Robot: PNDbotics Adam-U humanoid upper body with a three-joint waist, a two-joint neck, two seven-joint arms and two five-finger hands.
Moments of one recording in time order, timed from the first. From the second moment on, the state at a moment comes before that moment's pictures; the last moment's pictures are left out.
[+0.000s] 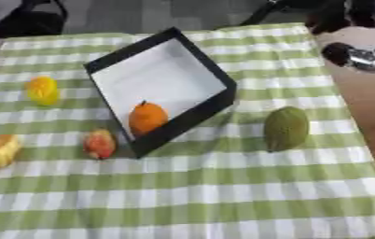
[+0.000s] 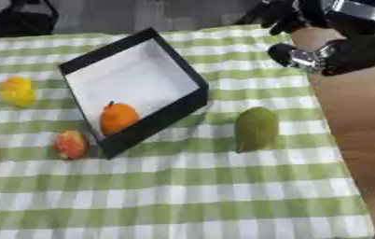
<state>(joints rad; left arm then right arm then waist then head) -0.52 0.75 -0.01 -1.39 0.50 -0.02 0.38 -0.49 -1.07 0.22 -1.96 -0.15 0.06 0.50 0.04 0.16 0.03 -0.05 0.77</state>
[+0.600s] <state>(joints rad) -0.49 0.77 -0.01 -1.43 0.49 -0.01 0.39 -0.47 -1.17 0.24 -1.98 -0.02 -0.04 0.63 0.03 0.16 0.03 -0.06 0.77</state>
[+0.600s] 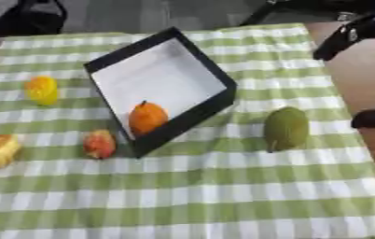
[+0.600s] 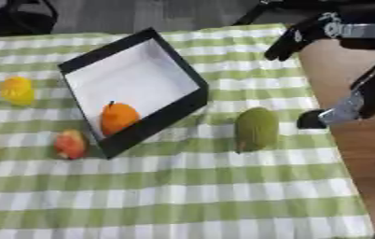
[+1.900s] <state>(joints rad) -0.49 0.75 -0.02 -1.46 0.50 0.00 0.38 -0.53 -0.97 0.48 -1.87 0.36 0.13 0.63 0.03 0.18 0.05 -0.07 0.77</state>
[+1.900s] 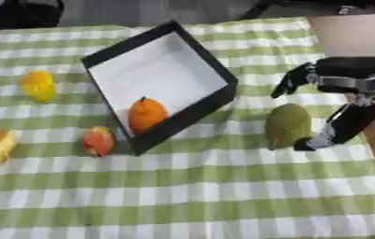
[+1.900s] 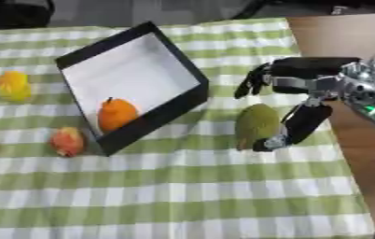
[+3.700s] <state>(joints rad) -0.47 0.74 -0.02 -1.48 0.51 0.00 0.39 -0.59 -0.89 0.46 -1.73 0.42 0.10 0.60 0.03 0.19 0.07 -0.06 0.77</state>
